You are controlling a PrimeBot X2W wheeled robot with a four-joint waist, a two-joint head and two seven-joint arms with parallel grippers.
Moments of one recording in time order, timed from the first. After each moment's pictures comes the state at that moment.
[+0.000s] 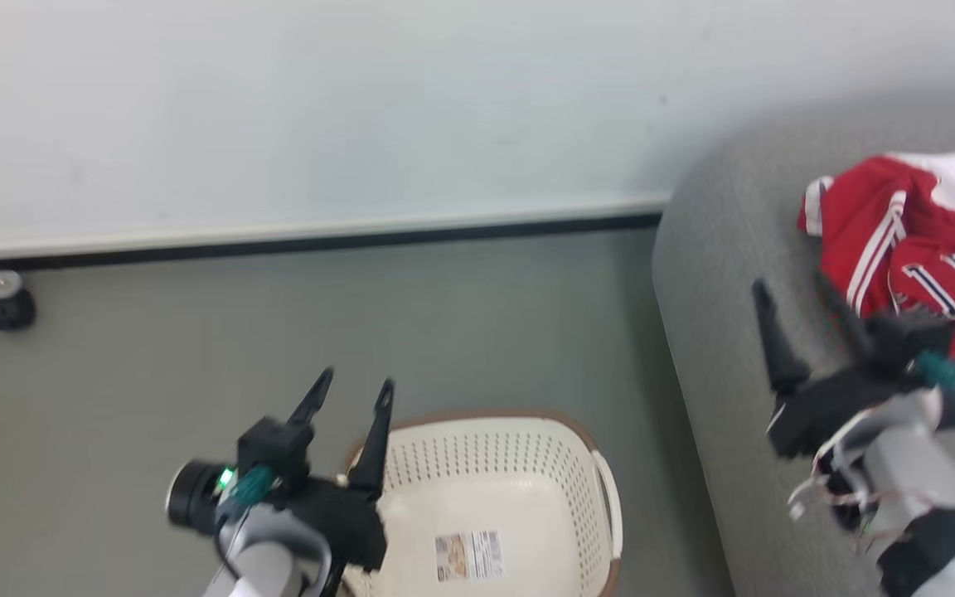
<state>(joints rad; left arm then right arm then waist) -0.39 0.16 -0.56 0.48 -0.51 0.10 -0.25 -0.58 -0.25 0.33 0.69 0.35 0.08 -0.25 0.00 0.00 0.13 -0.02</state>
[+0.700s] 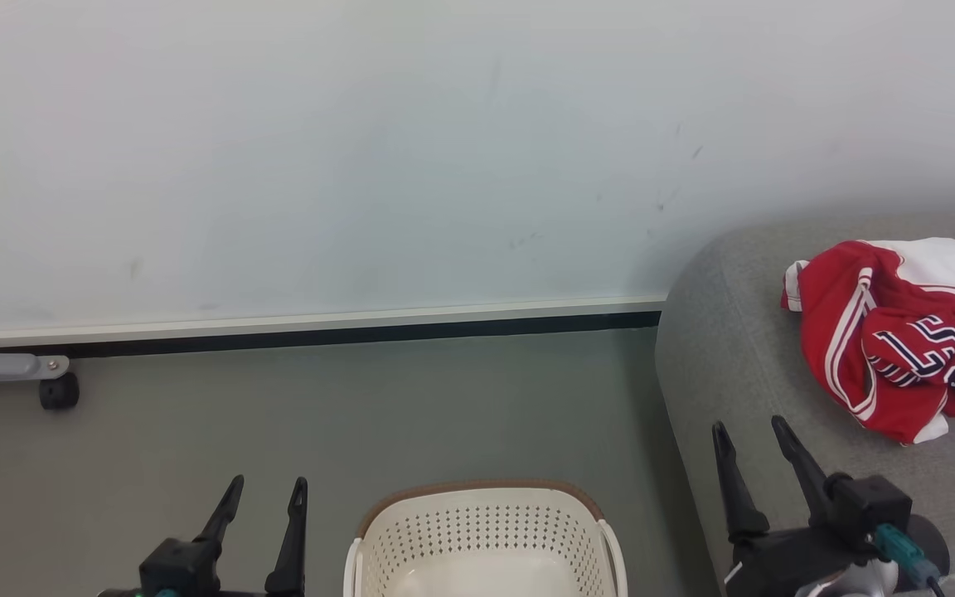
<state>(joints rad) -0.07 0.26 -0.40 0.28 -0.51 0.12 -0.25 -0.17 -0.17 0.32 0.34 0.35 -0.05 -0.25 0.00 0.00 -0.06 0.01</state>
